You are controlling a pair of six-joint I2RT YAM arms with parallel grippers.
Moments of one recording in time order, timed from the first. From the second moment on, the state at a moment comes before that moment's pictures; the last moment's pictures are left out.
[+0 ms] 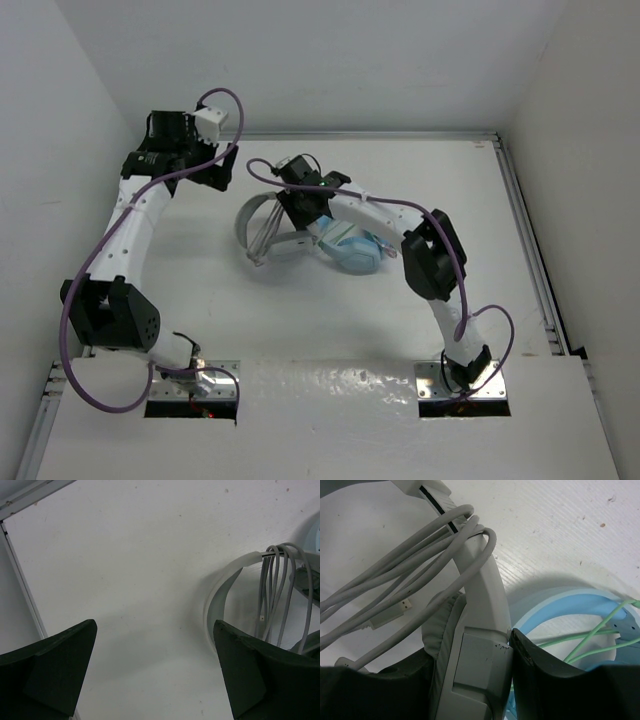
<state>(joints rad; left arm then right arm) -0.04 1.48 1.51 -0.72 0.15 0.31 0.76 2.17 1.84 -0.64 0.17 0.10</state>
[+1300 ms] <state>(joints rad) -0.01 1.45 1.46 -0.72 0.16 0.32 0.85 1.97 1.57 -0.43 0.04 0.15</state>
